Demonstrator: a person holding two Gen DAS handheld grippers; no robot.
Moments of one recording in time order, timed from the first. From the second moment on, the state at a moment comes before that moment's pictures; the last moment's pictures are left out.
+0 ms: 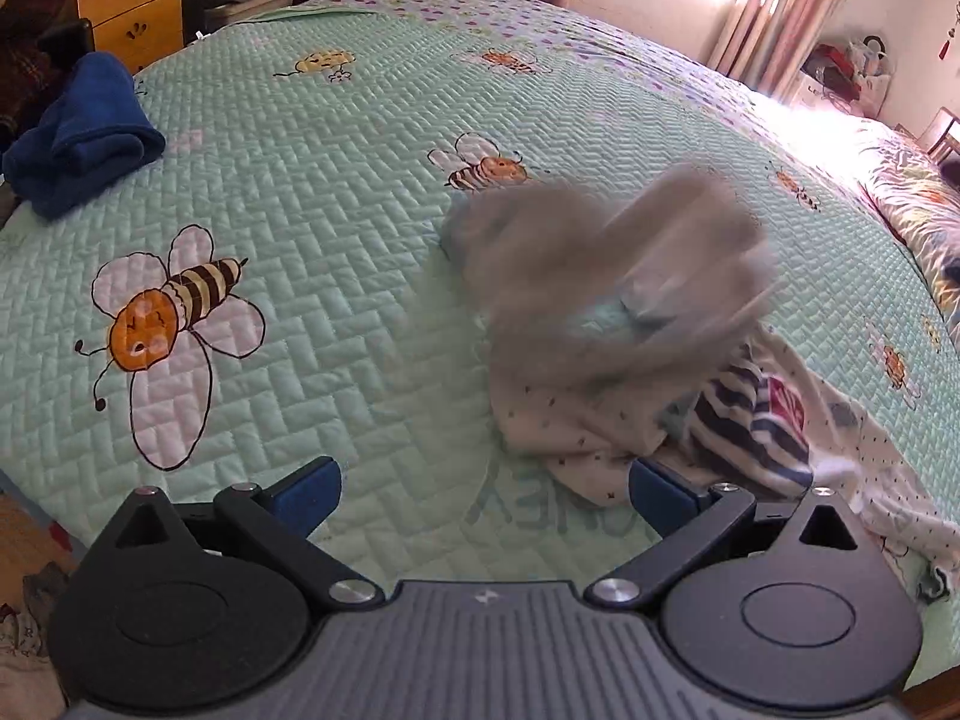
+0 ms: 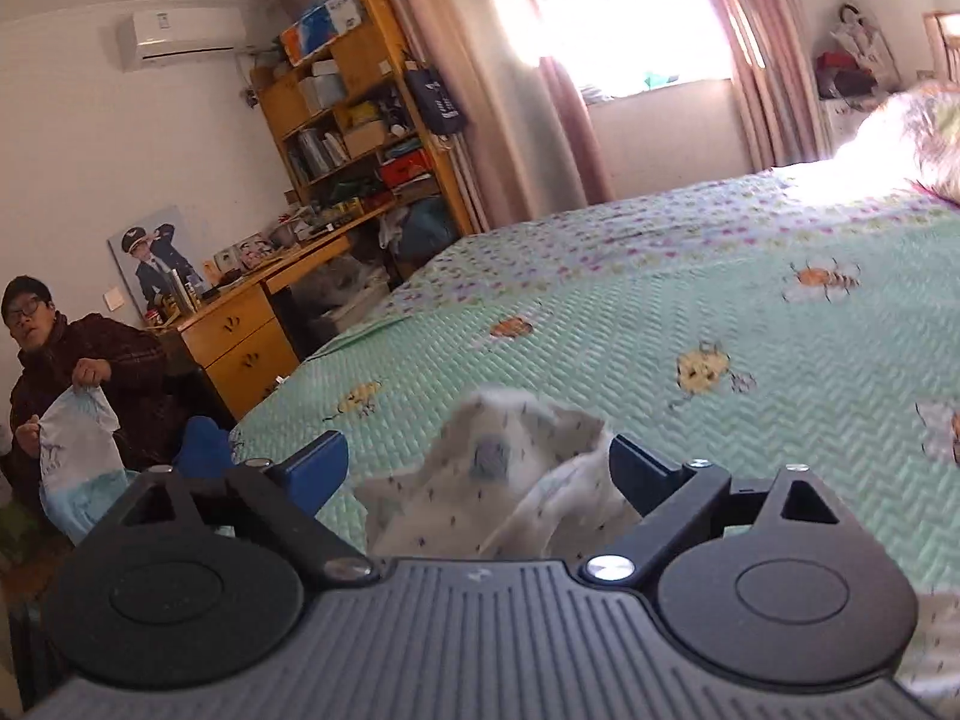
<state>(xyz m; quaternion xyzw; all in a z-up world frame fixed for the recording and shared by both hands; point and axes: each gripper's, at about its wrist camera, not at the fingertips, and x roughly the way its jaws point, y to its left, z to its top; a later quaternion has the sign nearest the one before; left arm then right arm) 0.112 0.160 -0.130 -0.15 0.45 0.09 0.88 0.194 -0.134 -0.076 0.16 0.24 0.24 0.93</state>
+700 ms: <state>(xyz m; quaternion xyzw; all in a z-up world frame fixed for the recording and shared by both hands) 0.197 0.194 -0.175 -0.15 0.49 0.09 0.86 0.156 -0.196 -0.192 0.15 0.30 0.13 0.93</state>
